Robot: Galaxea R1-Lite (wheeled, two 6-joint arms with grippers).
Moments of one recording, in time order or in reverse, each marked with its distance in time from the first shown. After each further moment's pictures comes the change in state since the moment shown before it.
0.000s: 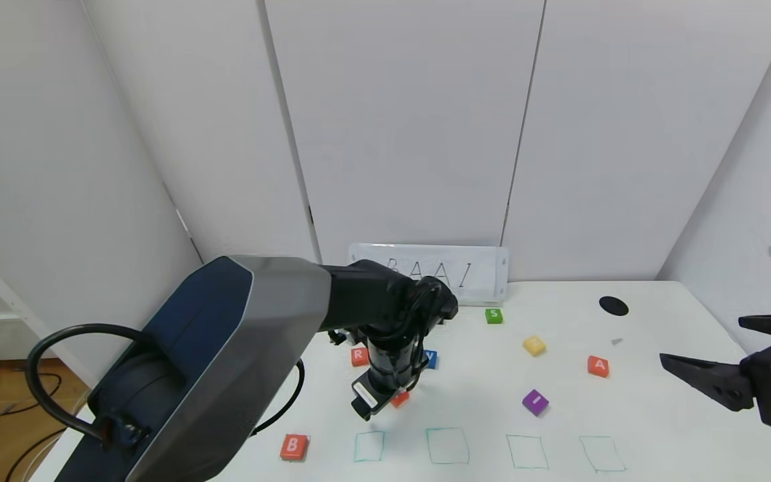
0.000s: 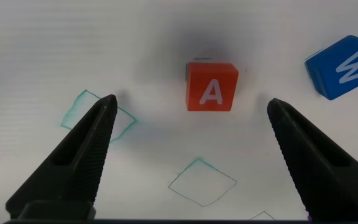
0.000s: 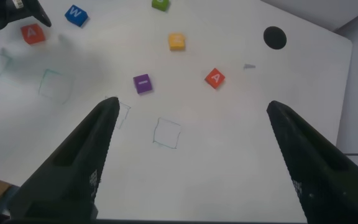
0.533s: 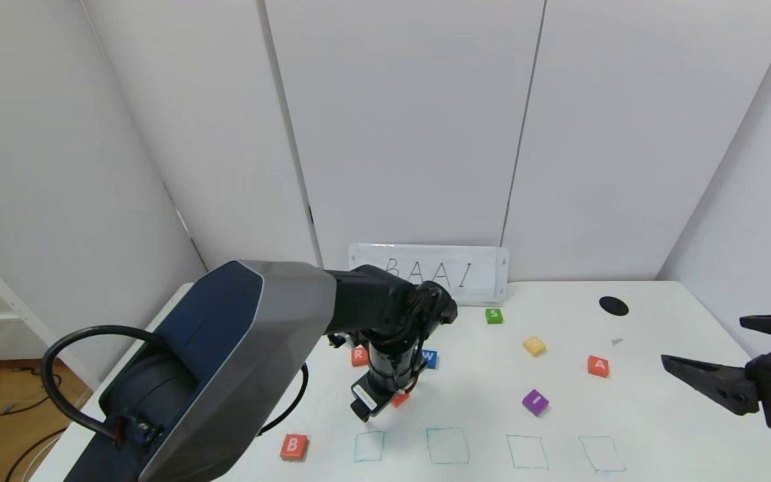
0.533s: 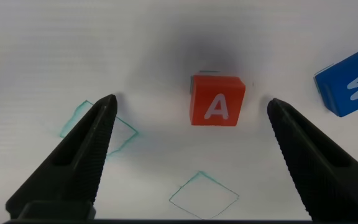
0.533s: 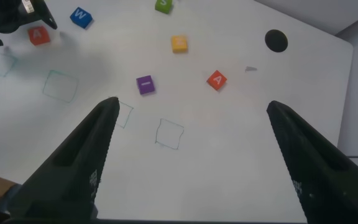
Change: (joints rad) left arm 0.003 0.023 -0.004 -0.005 0.024 -0.014; right arm 0.013 -0.015 0.003 0.001 0.000 0.001
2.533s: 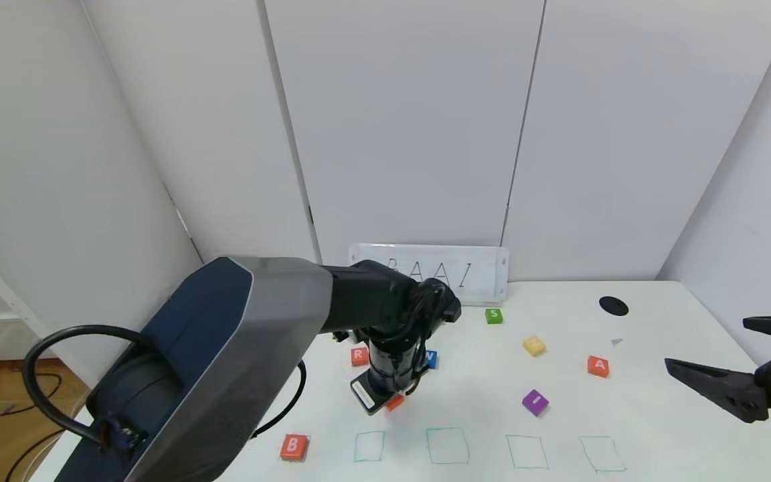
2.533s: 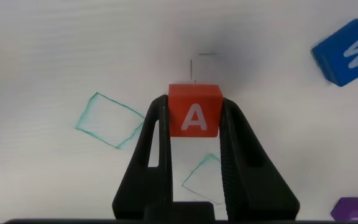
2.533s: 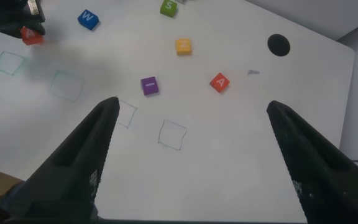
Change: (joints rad) left arm -0.014 -0.036 0.009 0.024 0.002 0.098; right arm 0.020 -0.025 0.008 0.000 0.001 -0.001
